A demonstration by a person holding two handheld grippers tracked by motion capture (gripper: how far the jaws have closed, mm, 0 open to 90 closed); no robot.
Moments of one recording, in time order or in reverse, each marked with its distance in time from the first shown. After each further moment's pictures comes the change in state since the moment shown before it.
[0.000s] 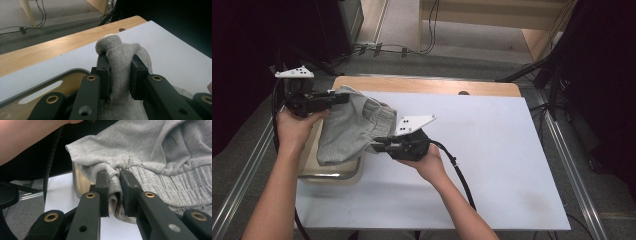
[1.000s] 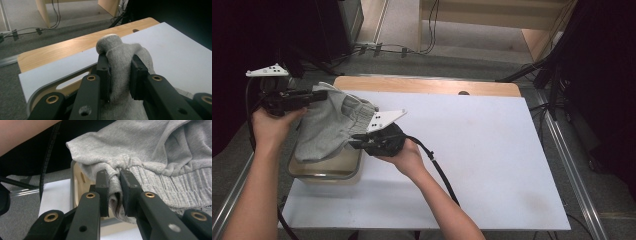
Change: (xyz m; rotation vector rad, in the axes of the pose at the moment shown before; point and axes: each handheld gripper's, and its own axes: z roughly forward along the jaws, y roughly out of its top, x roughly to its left) left arm 0.035 -0.008 -0.037 -0.016 0.078 -0.007; right arm 0.008 0.030 0.048 0.035 0.013 -0.051
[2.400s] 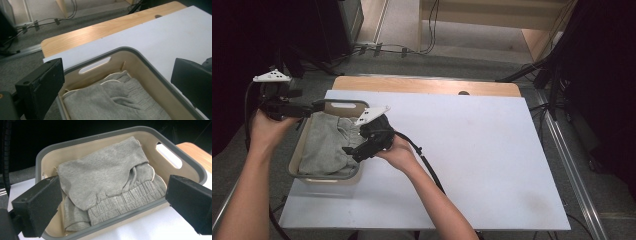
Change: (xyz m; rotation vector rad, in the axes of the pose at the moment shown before) left arm 0.012 -0.015 0.007 0.075 0.120 0.036; right arm -0.013 0.002 0.037 0.105 -0.133 0.057
